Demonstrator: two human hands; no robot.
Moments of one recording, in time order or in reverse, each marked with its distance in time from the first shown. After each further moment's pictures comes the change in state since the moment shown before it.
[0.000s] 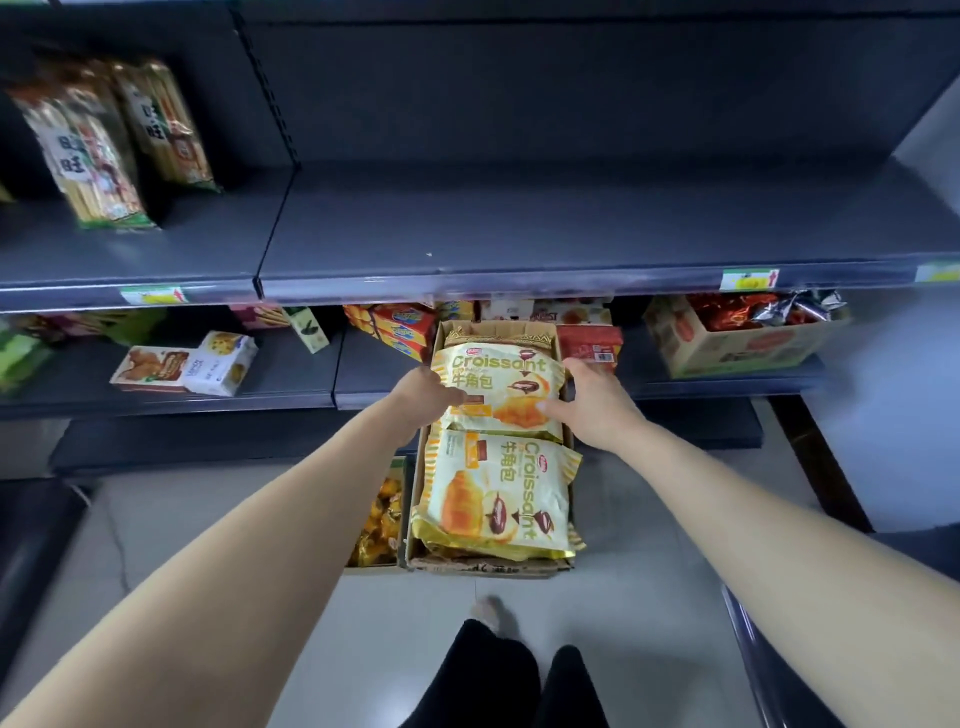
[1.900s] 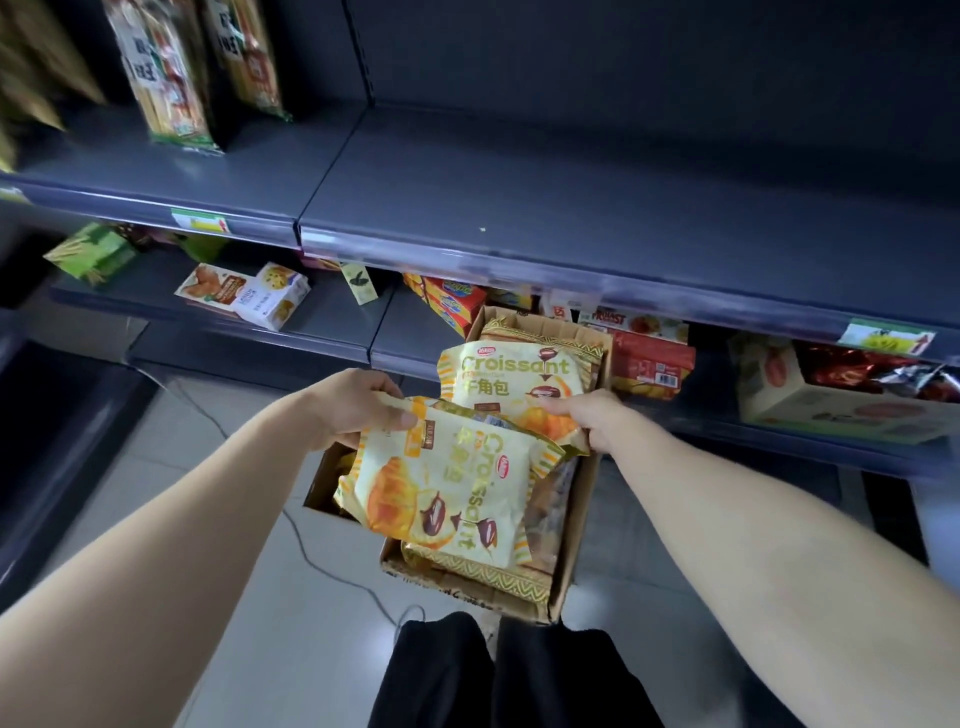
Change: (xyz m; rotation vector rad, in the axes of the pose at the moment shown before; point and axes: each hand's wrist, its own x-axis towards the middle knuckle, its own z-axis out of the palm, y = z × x) left_hand 0.019 -0.048 -0.041 -0.205 -0.054 -0.202; right_hand 0.151 0.047 0.067 0.747 -0.336 0.550
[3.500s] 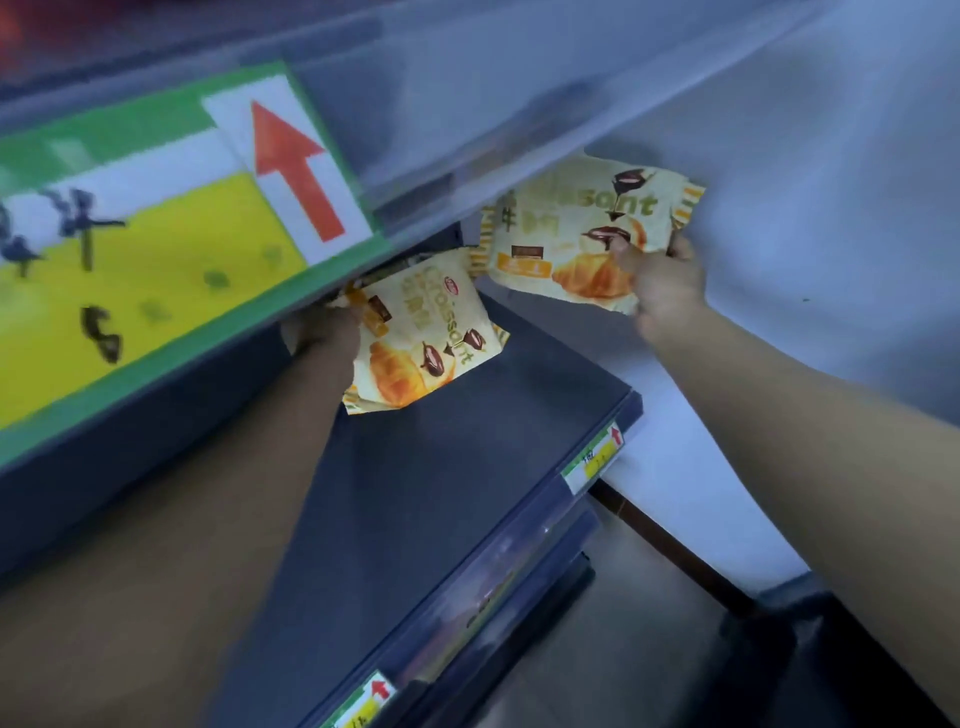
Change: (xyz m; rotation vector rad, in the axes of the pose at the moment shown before) left_hand 0.128 0.660 0.520 -0.091 0.067 0.529; right_hand 0.004 -0.078 -0.731 1.107 1.047 -0.810
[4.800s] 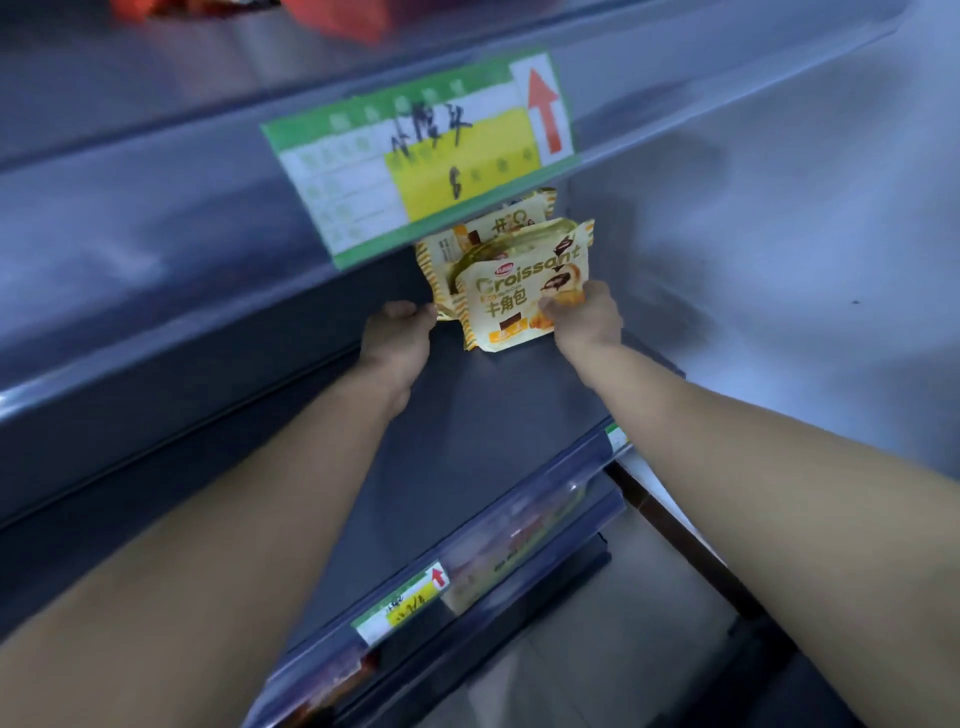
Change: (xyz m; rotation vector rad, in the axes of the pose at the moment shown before) left_hand -0.033 -0.061 -0.052 -0.044 -0.158 0.162; right_hand -0.099 0.054 0.059 -0.803 -0.184 0.001
